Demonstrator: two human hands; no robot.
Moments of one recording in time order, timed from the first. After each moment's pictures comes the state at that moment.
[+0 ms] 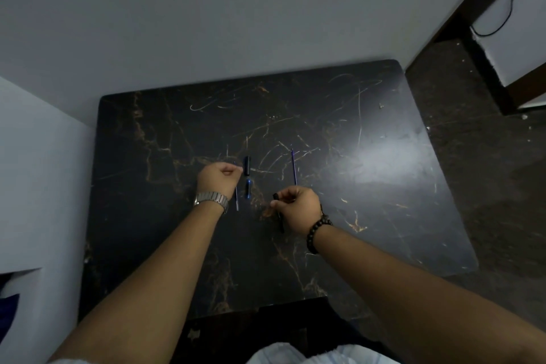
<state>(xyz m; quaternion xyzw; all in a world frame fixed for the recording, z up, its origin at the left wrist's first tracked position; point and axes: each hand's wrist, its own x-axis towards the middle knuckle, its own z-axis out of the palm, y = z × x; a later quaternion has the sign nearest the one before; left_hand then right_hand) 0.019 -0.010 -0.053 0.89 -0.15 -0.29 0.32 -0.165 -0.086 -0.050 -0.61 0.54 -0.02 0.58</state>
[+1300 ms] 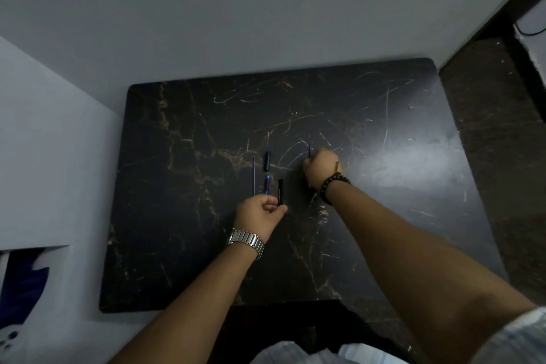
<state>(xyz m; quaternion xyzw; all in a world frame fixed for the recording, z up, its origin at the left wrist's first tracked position) -0.062 0.029 -0.057 0.86 -0.16 -0.36 0.33 -0.109 -0.160 -0.051 -0.74 0.54 0.11 0.39</state>
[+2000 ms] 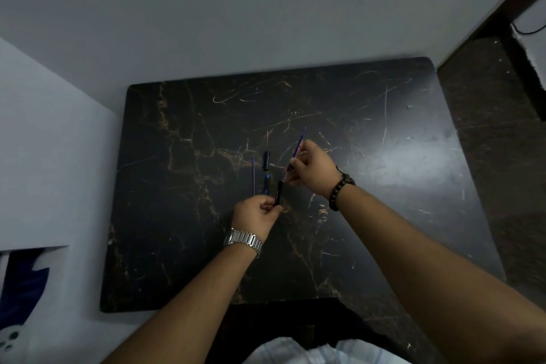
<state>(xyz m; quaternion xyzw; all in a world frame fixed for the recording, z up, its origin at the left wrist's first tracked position) -0.060 0.034 -0.057 0.87 -0.19 -0.32 0.33 -0.119 -0.142 -0.023 -0.65 0.41 0.01 0.64</state>
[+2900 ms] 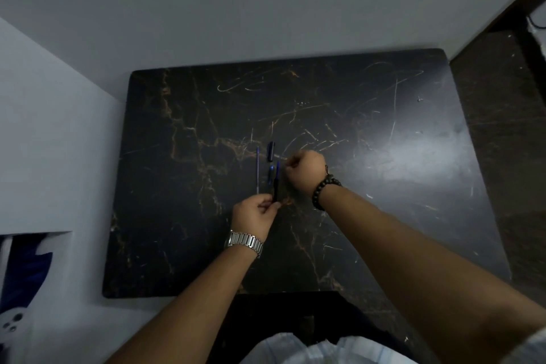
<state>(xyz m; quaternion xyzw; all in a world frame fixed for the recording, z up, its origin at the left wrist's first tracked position) -0.069 0.049 -0.064 0.87 -0.14 -0.30 0.35 -0.104 -0.121 -0.055 -0.78 0.45 0.08 0.44</state>
